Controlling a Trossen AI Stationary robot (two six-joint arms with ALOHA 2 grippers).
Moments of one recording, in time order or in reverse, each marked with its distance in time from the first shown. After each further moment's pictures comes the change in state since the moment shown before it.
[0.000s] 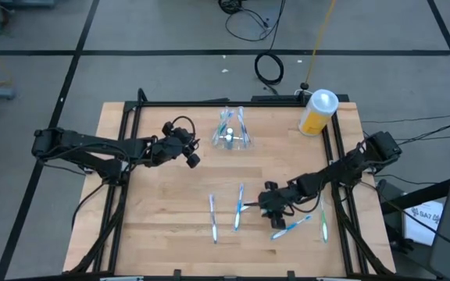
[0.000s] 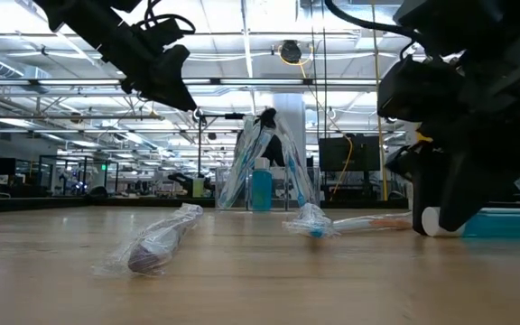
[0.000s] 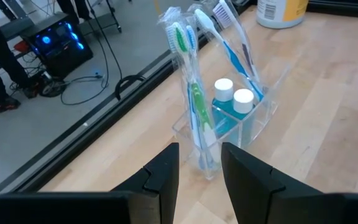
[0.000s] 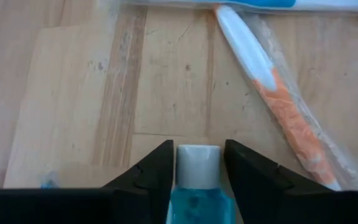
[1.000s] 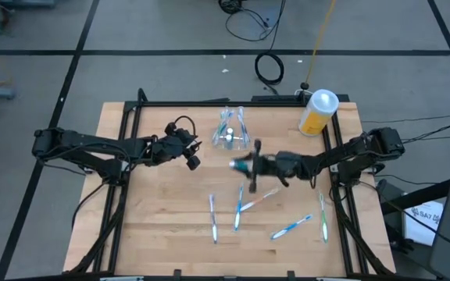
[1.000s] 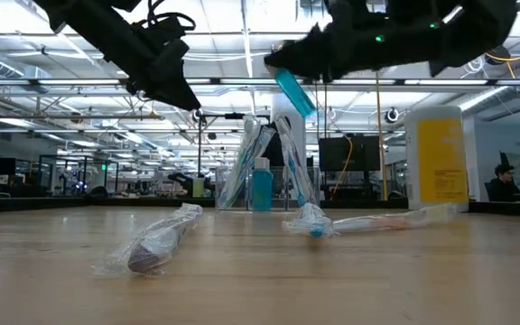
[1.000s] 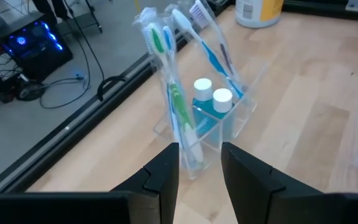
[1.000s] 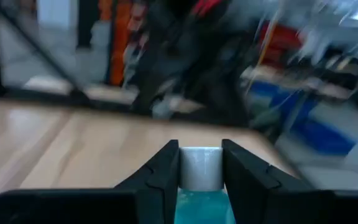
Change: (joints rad) left arm 0.005 0.000 0.000 0.019 0.082 0.022; right arm -0.279 -0.092 -0.004 0.871 0.281 -0.564
